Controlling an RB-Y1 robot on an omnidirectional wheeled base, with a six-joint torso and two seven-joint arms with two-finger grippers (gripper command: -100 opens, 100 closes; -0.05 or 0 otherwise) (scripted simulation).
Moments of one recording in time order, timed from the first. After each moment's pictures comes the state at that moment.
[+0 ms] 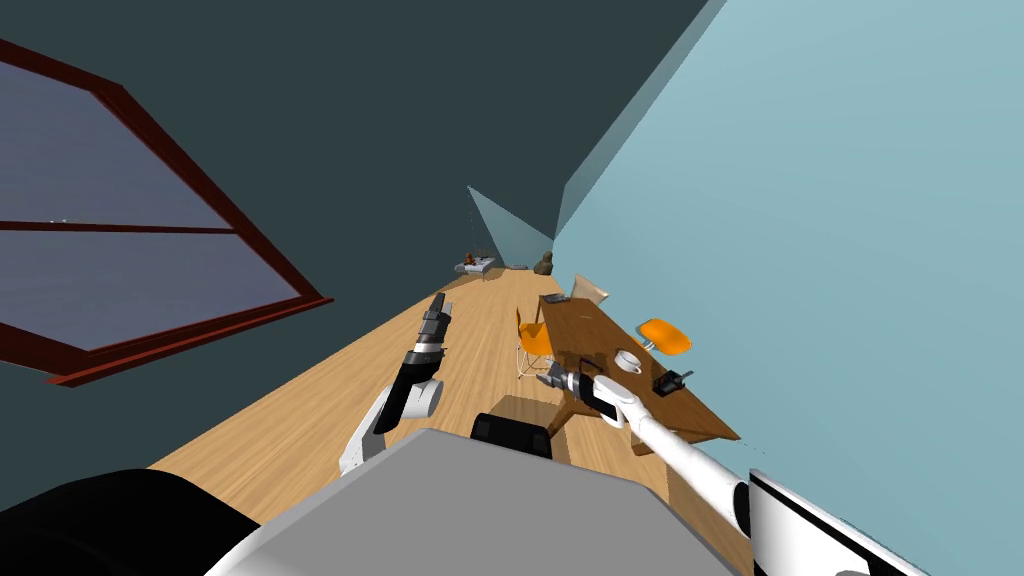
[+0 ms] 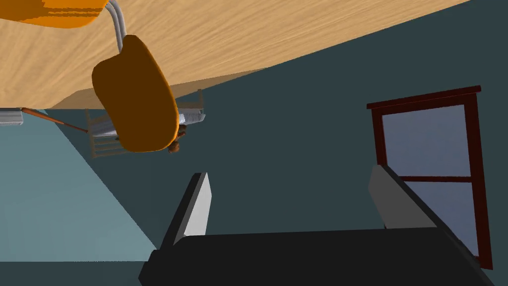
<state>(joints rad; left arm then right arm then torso) 0.46 0.02 0.05 -2.25 -0.06 -0.40 -0.13 -0.30 -0.74 0.86 -1.14 0.64 -0.56 0.28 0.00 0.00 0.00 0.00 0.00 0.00</state>
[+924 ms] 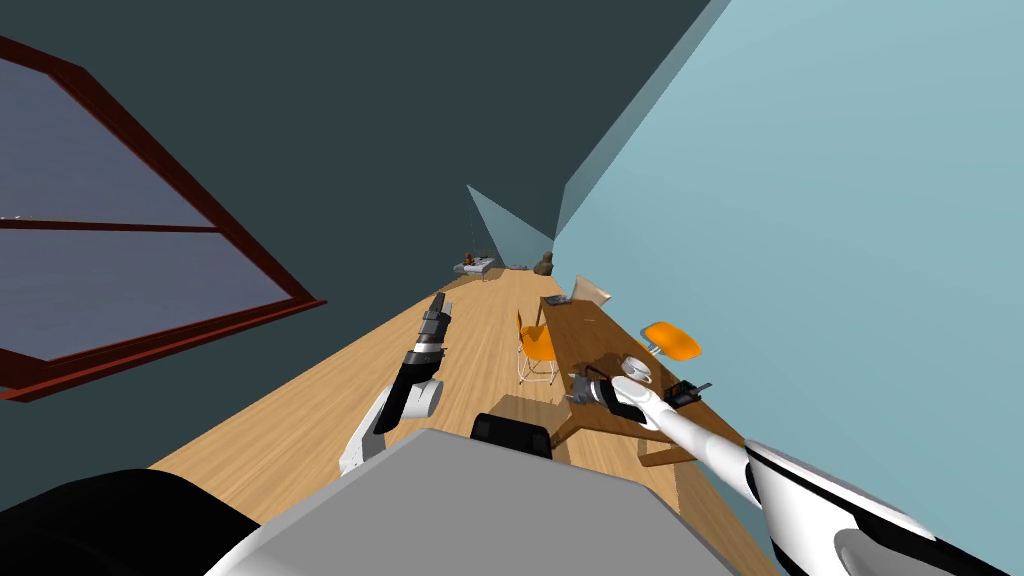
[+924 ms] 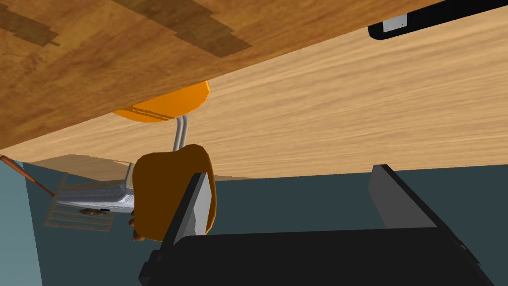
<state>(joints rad) 0.46 0.02 0.05 -2.25 -0.06 -0.40 -0.13 -0.43 -0.86 1.08 -0.88 0.80 -0.59 0.33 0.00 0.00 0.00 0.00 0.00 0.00</state>
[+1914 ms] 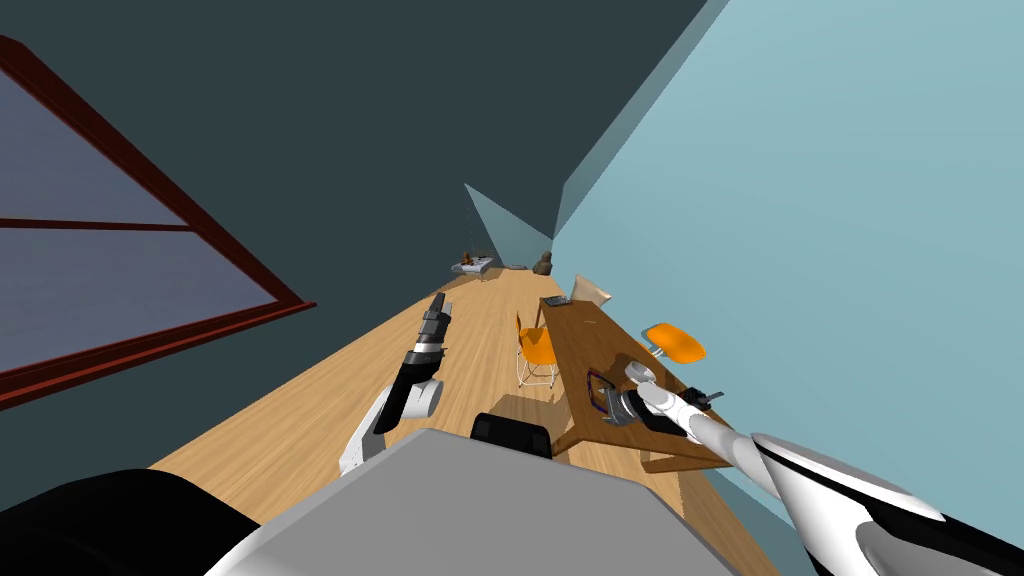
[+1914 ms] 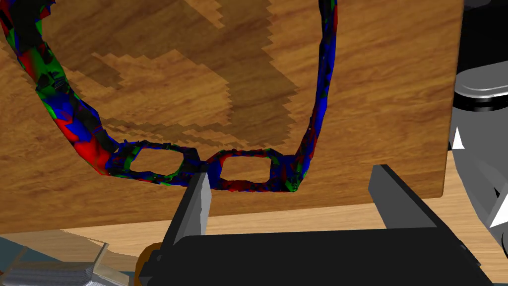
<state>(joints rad) 0.46 0.02 0.05 -2.25 -0.06 -0.40 -0.13 -0.49 -0.94 1.24 -0.67 0.91 -0.63 0.38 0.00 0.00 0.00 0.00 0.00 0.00</state>
